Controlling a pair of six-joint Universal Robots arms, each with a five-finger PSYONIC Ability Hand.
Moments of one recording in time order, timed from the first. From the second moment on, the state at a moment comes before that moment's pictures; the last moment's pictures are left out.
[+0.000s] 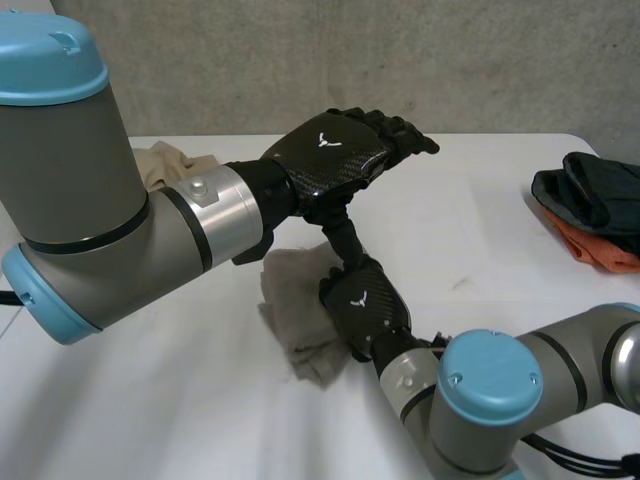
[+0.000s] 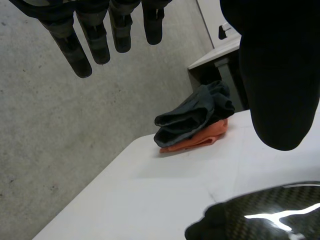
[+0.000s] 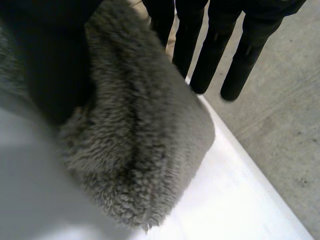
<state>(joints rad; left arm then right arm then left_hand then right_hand) 4.11 -1.96 -1.12 2.99 -1.03 3.36 2.29 -0.96 1.73 -0.66 1.53 2.60 0.16 0.20 0.21 0.20 0.05 0.70 0.71 0.70 0.70 0.49</state>
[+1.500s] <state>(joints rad) 4.10 -1.86 -1.07 3.12 -1.13 3.21 1.15 -1.26 1.23 -0.19 1.46 2.62 0.17 0.20 0.21 0.20 0.05 0.23 0.21 0.21 0.21 0.05</state>
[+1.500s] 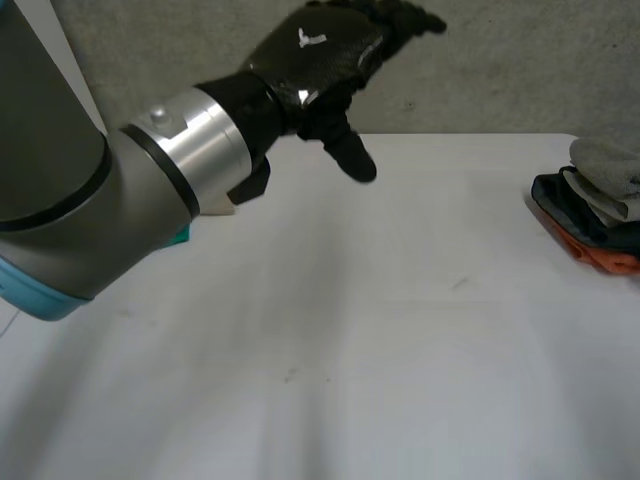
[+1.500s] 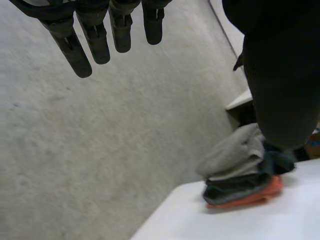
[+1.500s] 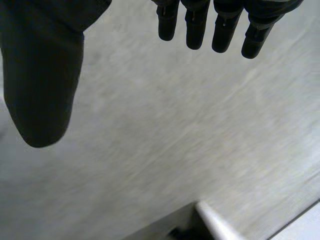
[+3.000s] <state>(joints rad) 4.16 -1.91 -1.25 3.28 -1.54 2.99 1.81 -1.42 1.97 -0.52 1.29 2.56 0.93 1.19 1.19 1.20 1.01 0.23 0.21 0.21 0.21 0.05</state>
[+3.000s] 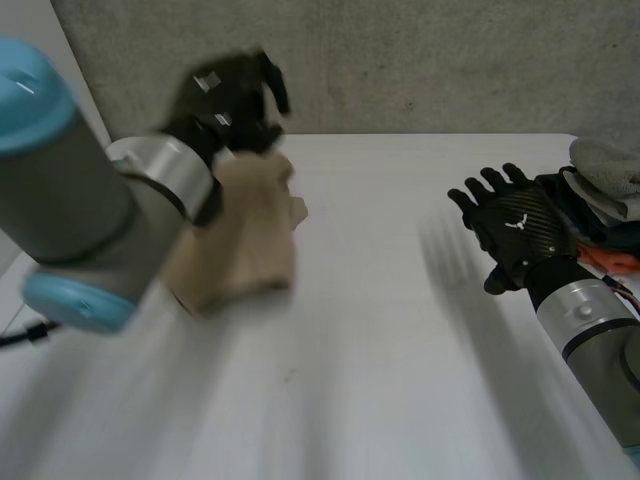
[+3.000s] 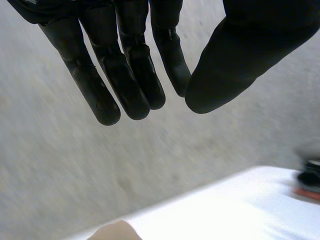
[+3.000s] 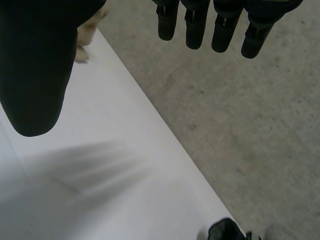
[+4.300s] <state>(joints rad) 4.07 -2.12 -0.97 3.26 -1.57 3.21 1.80 -1.43 1.93 -0.36 1.39 2.65 1.14 1.20 1.18 1.20 0.98 0.23 0.21 0.21 0.21 0.05</state>
